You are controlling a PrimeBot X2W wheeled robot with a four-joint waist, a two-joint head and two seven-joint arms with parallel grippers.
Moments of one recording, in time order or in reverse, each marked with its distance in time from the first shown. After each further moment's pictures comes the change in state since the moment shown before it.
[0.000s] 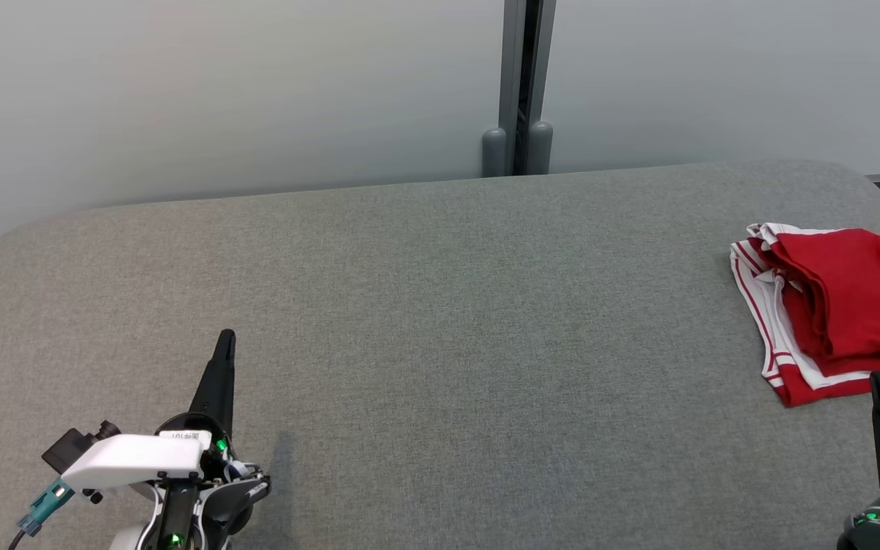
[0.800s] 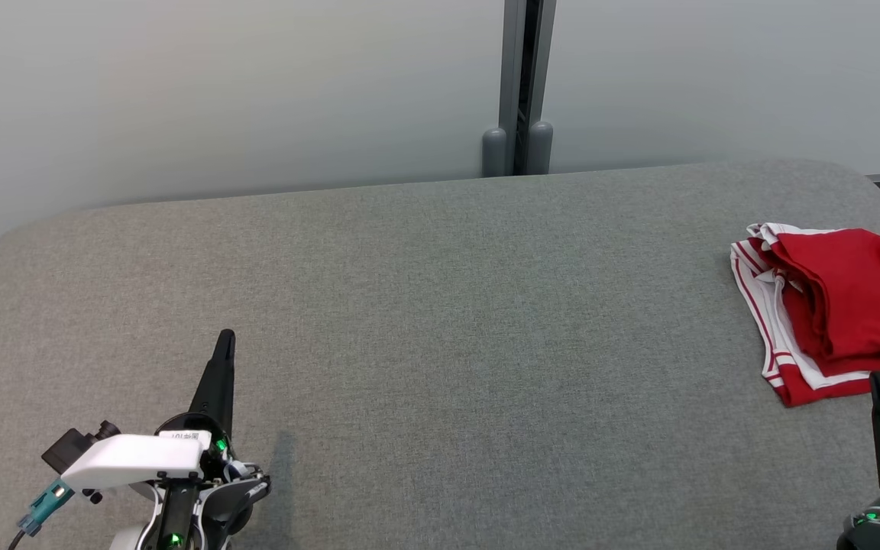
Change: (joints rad) left arm -0.001 0.000 0.001 0.000 0.000 -0.001 0.000; right arm 0.001 0.000 -0.001 0.000 0.001 0.000 0.001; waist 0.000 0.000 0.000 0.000
